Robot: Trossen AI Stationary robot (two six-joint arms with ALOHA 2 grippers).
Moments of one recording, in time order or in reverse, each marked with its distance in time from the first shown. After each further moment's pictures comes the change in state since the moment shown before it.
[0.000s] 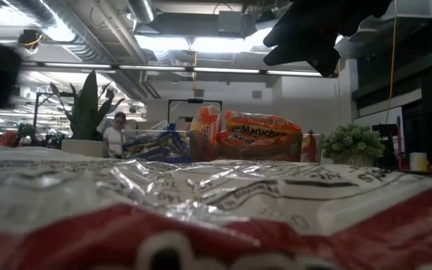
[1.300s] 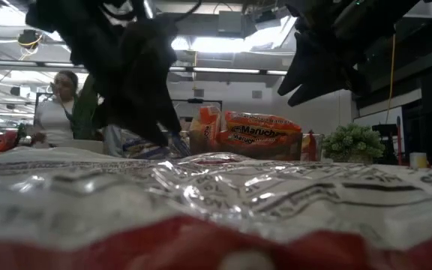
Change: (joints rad) left arm 0.477 0.022 0.230 -0.160 -0.097 0.673; right arm -0.023 -0.002 -0.001 -0.288 0.268 0.475
